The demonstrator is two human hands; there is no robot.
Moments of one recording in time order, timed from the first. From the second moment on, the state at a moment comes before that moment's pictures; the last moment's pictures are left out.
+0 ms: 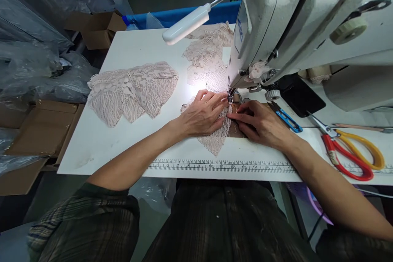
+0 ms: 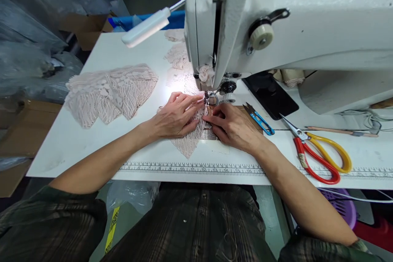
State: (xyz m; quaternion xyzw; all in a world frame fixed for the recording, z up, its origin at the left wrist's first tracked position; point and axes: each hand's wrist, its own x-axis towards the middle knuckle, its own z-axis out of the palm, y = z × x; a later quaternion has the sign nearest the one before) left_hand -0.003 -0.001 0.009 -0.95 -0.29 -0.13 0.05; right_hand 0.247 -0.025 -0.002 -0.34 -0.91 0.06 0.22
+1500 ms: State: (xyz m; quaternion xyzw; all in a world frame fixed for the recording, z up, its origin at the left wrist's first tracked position) left_hand 0.005 0.010 0.007 -0.91 -0.38 -0.18 0.02; right_hand 0.232 -0.022 -0.002 -0.38 -0.90 0.00 0.22
